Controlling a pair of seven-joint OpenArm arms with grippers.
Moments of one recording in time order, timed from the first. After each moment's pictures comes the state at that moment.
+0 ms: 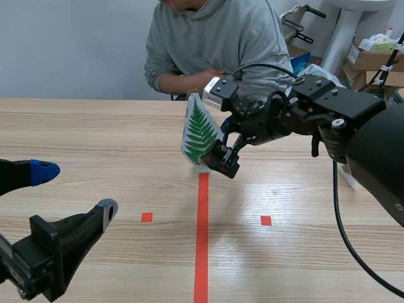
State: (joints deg) left arm 45.0 -25.9 -8.4 119.6 -21.3 -27.0 2.8; right arm 35.8 9.5 -29.2 42.4 -3.3 45.3 -6.2
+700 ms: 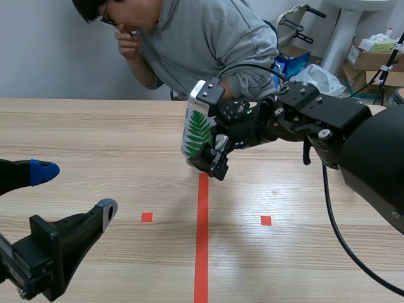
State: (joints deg) left arm 45.0 -25.9 -8.4 119.6 -21.3 -26.9 2.8; right arm 35.5 8.6 -34.2 42.4 -5.7 41.4 1.2
